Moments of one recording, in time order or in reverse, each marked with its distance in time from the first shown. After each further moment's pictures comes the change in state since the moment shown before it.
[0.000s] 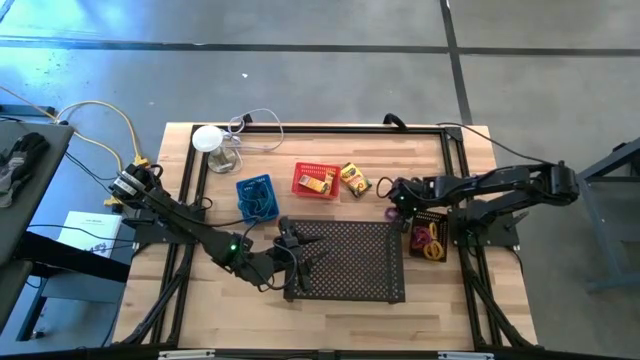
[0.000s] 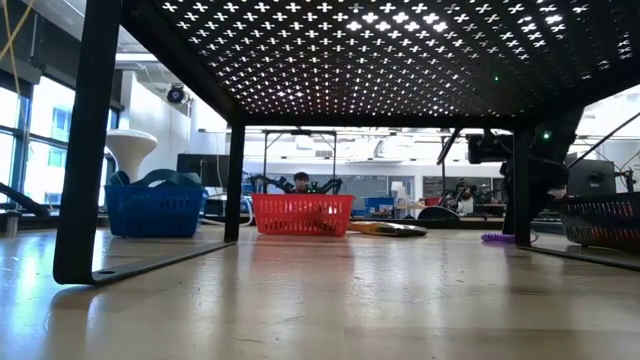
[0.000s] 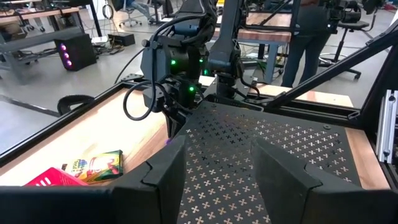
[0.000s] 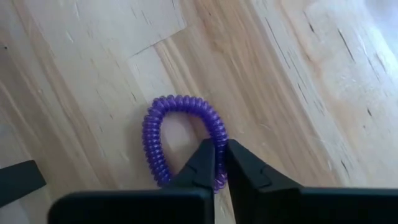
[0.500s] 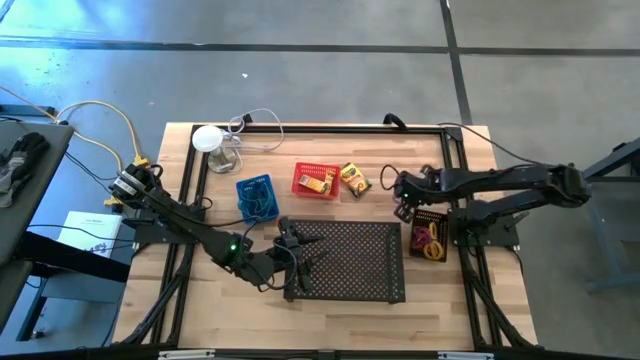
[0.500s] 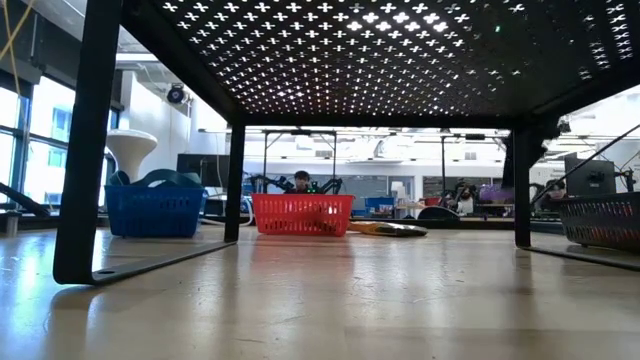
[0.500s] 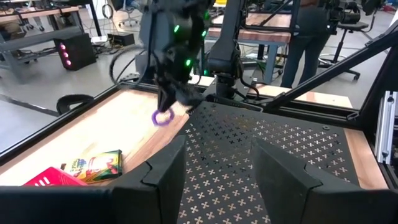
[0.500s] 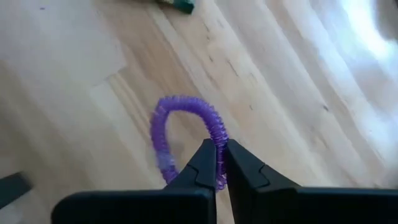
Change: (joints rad) left arm 0.000 0.000 0.000 0.000 0.001 -0.005; right arm 0.063 -0.138 0.216 -0.382 0.238 0.117
